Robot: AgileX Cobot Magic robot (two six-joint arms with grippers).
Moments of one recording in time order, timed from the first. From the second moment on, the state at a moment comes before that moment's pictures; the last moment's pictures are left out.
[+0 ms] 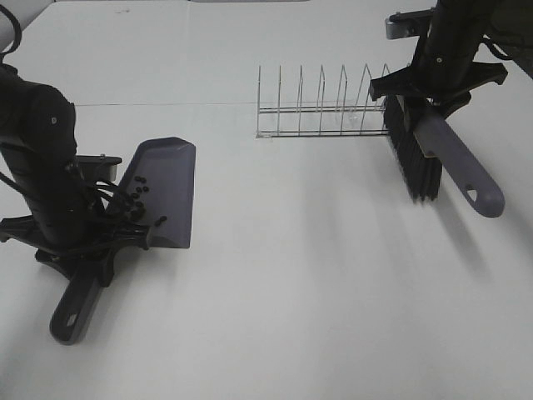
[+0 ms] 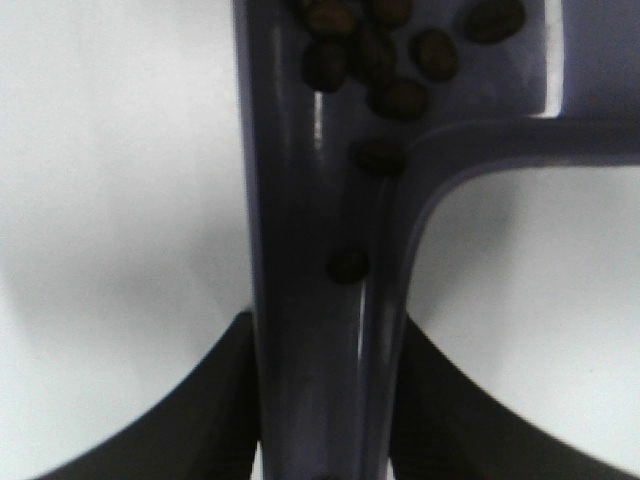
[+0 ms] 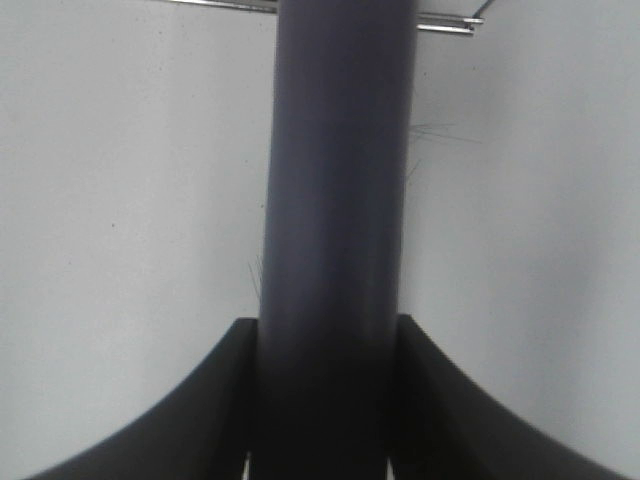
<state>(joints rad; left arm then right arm) -0.38 2.02 -1.09 -0.06 0.77 -0.27 0.15 2.19 -1.76 -0.20 0.99 0.16</state>
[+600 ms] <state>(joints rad) -0.38 2.02 -1.09 -0.06 0.77 -0.27 0.15 2.19 -1.76 -0.22 0.81 0.16</state>
